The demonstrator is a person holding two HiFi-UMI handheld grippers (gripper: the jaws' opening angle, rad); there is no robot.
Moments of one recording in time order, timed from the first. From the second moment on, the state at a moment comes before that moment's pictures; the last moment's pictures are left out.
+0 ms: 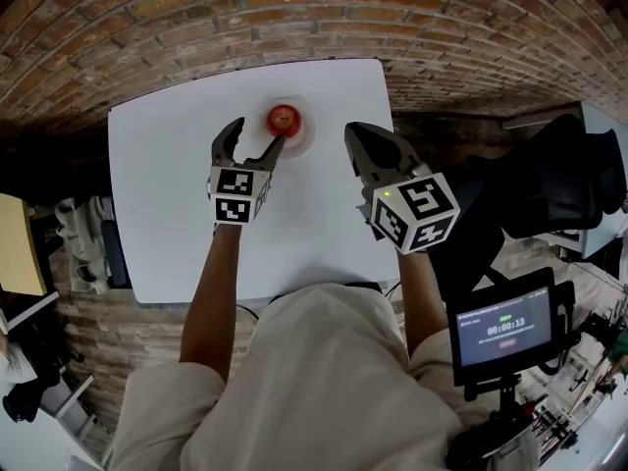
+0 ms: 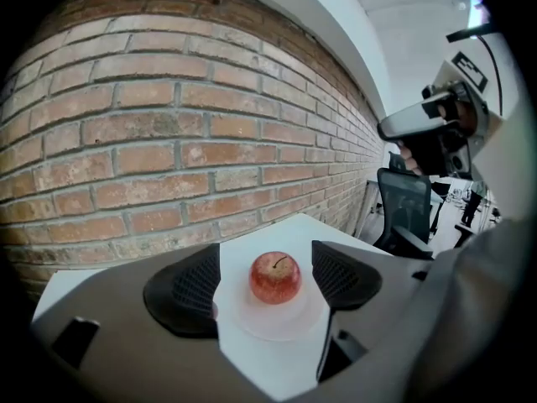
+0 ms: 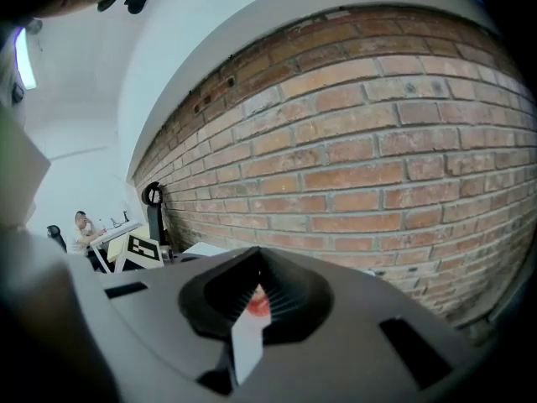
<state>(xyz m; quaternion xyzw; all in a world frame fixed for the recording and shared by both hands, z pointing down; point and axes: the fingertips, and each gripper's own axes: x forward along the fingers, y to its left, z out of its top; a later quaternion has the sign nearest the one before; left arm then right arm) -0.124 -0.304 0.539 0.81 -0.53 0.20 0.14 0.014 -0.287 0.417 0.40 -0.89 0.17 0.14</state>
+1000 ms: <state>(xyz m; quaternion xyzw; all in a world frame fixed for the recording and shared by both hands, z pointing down) -0.116 -0.228 0.372 0.81 -0.57 0.09 0.00 0.011 -0.229 0.322 0.37 -0.92 0.09 0.08</state>
